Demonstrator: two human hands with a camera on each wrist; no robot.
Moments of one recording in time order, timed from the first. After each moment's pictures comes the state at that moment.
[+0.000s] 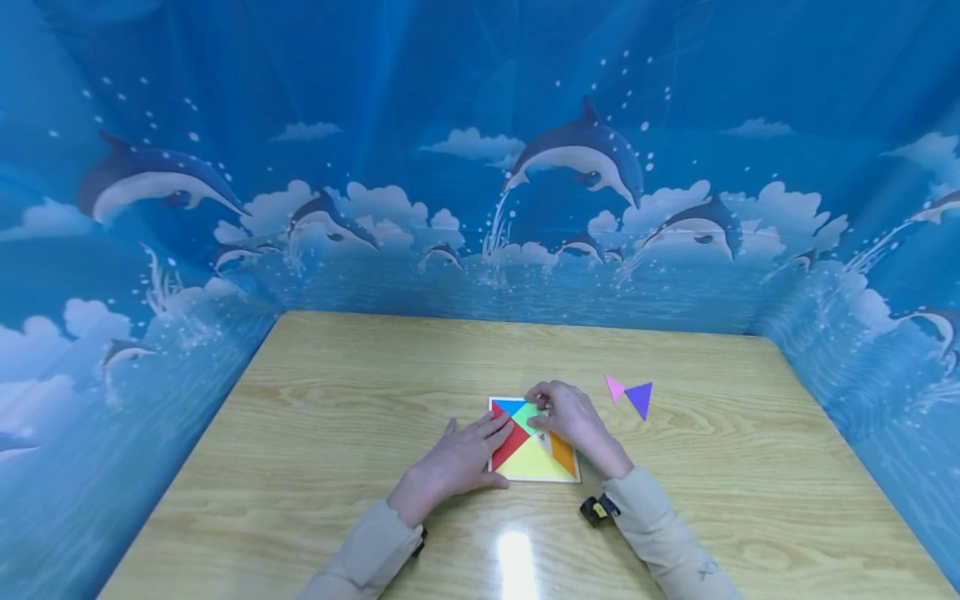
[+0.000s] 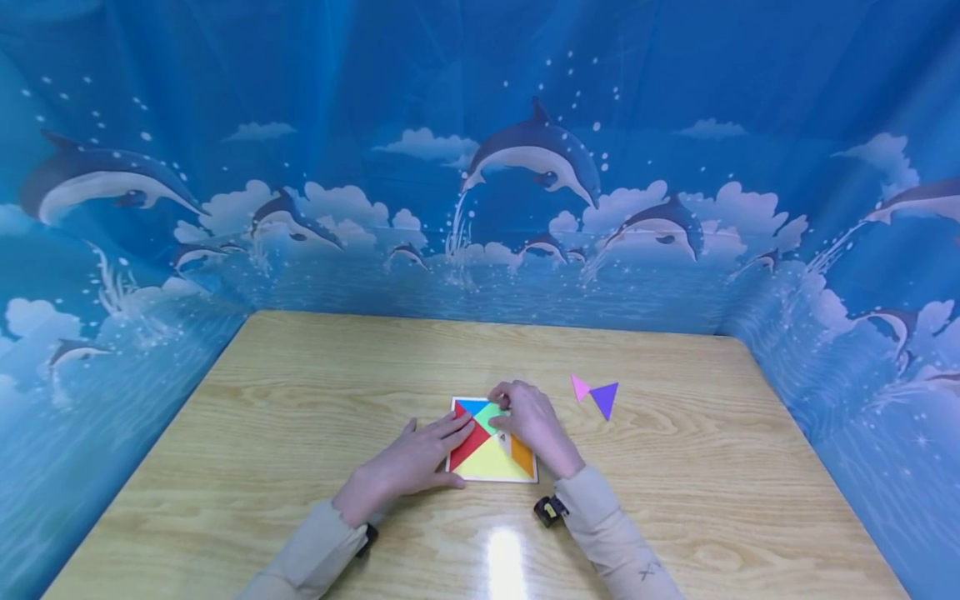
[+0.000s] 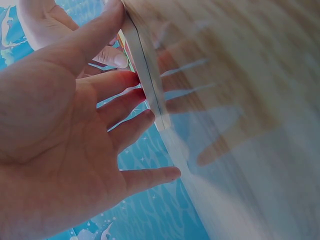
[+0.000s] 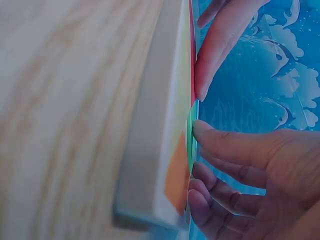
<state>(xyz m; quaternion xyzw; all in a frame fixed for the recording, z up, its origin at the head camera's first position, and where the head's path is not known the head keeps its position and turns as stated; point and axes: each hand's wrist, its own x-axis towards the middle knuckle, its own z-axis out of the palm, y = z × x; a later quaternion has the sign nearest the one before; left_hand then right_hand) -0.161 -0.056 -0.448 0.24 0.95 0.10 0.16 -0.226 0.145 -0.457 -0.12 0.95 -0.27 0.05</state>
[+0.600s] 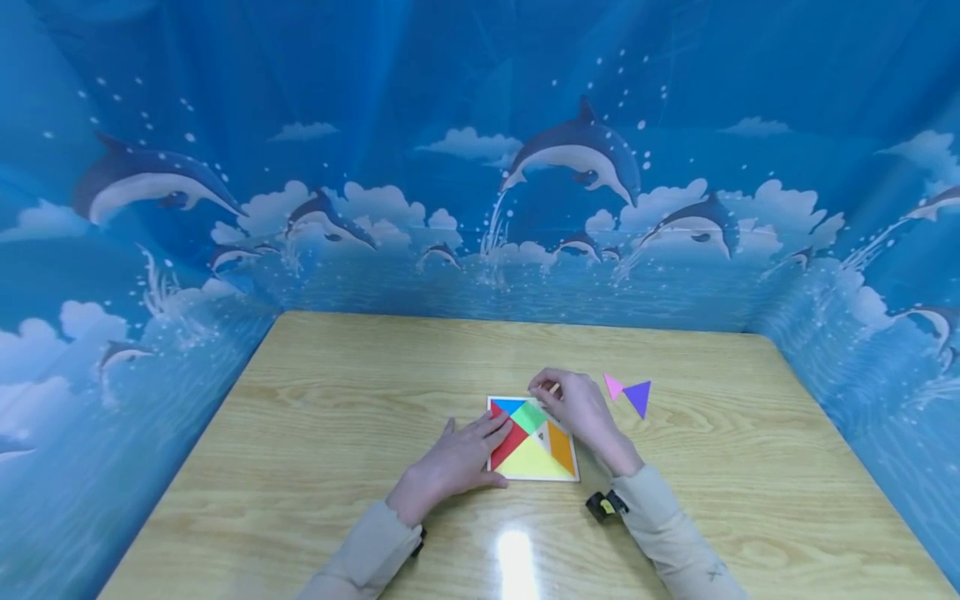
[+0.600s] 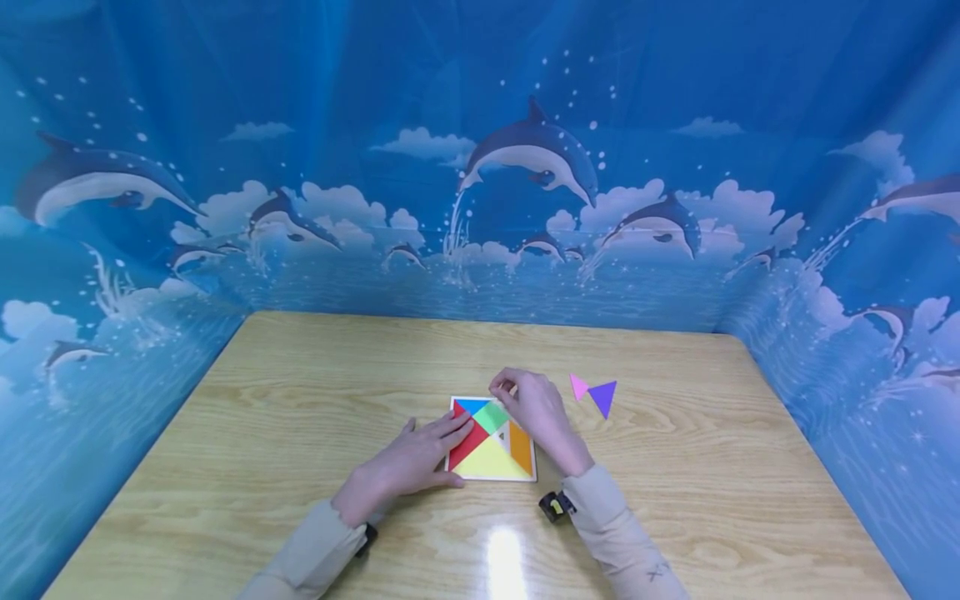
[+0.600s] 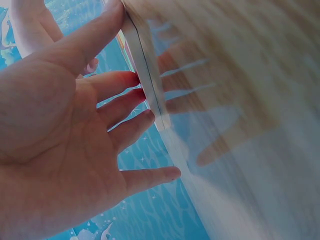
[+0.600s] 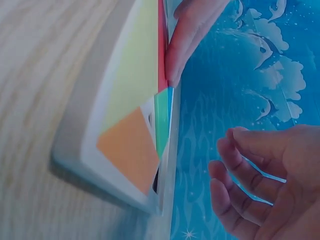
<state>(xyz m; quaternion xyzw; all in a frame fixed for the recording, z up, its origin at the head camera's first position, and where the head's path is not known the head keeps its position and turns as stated) -0.161 -0.056 -0.448 0.25 0.95 0.11 0.16 -0.225 0.156 -0.441 -0.15 0.94 -0.32 -0.03</state>
